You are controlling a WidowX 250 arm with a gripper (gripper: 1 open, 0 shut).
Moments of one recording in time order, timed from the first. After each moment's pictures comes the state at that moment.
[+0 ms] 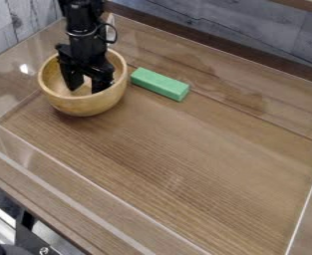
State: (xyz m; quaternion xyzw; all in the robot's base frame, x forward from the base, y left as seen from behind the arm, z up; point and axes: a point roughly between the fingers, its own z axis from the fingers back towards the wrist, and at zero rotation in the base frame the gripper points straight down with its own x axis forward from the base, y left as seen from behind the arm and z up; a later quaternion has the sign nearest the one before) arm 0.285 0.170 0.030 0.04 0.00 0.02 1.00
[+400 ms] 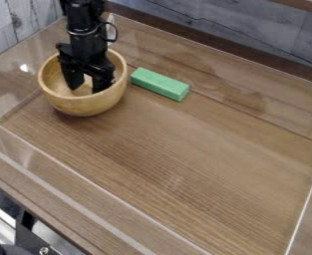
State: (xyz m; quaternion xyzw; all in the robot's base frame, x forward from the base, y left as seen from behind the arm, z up) arm 0.287 0.170 0.029 0.04 0.00 0.03 1.00
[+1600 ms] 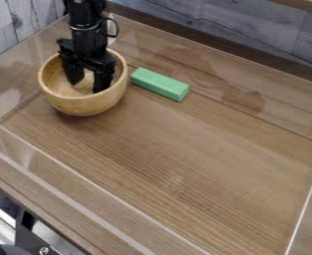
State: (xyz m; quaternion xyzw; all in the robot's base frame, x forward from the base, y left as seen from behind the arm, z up) arm 0.297 0.175 0.023 0.05 0.00 0.04 1.00
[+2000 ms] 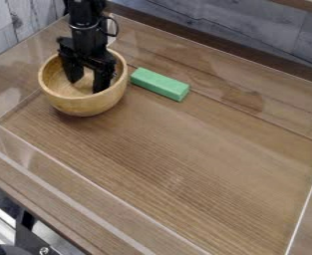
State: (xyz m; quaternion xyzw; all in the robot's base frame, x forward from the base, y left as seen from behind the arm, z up) arm 0.299 0.177 0.022 0.05 0.00 0.05 1.00
